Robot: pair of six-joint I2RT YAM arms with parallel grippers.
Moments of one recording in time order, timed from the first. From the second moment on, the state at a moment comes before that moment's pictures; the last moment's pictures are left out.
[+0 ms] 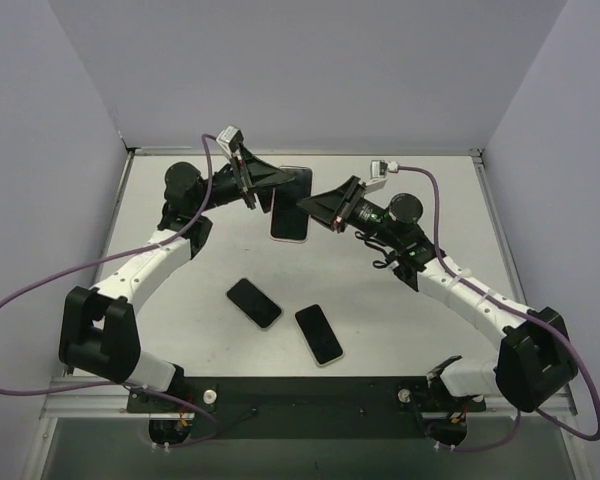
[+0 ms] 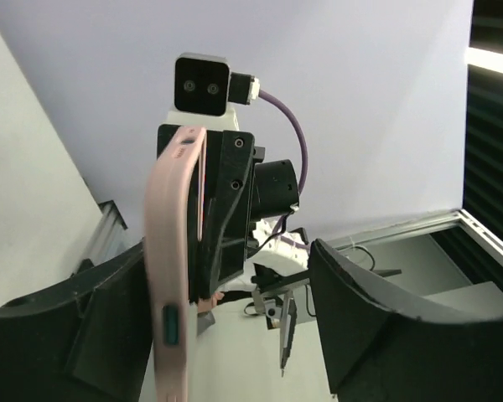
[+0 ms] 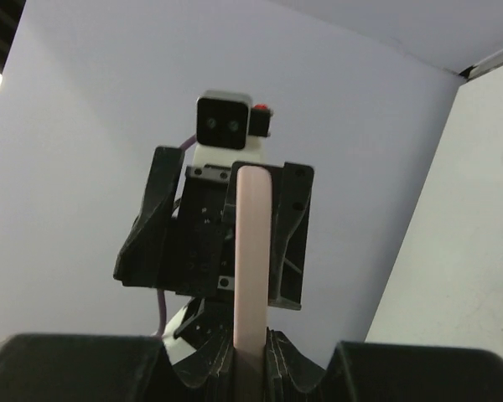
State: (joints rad) left arm -0.35 1.47 1.08 0.72 0.91 -1.64; right arm 0.57 1.31 0.89 0.58 -0.47 1.27
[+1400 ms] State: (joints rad) left arm -0.39 1.38 0.88 0.79 0.82 -1.58; right arm 0.44 1.29 0.75 0.78 -0.38 1.42
